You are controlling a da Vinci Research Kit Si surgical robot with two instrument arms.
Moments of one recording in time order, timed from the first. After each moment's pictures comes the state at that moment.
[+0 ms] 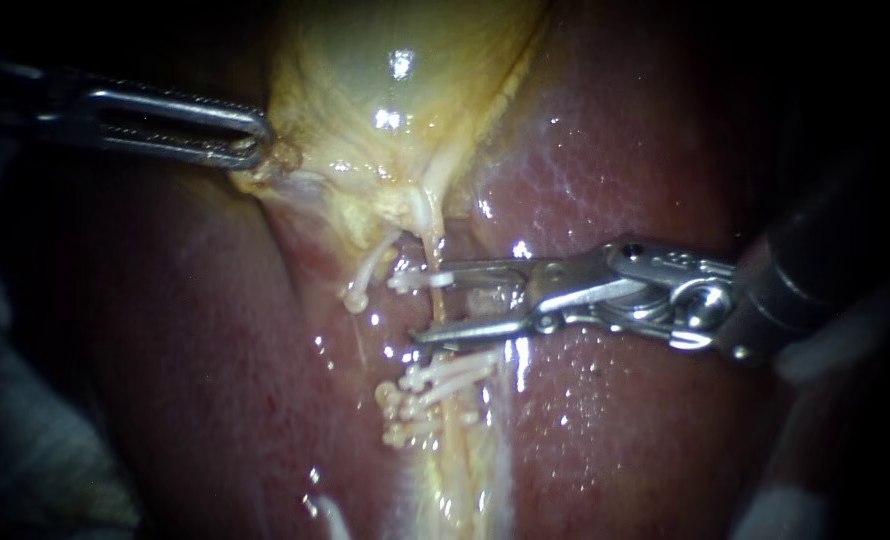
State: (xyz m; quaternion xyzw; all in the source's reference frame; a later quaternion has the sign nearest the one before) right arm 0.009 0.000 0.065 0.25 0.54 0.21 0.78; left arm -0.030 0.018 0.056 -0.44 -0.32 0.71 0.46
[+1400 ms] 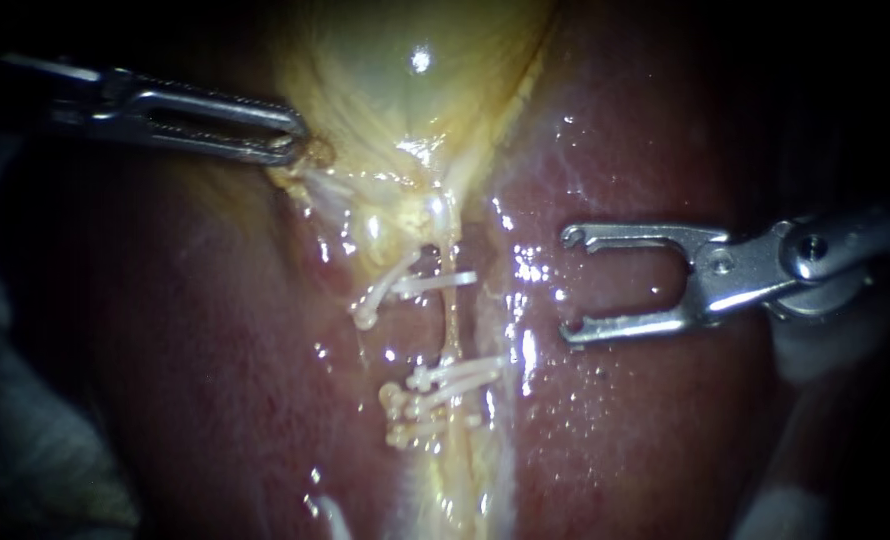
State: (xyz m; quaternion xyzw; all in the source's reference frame) right arm -0.001 0.002 0.057 0.16 0.54 0.08 0.82; left arm -0.033 0.019 0.062 -0.43 -0.31 0.72 0.45
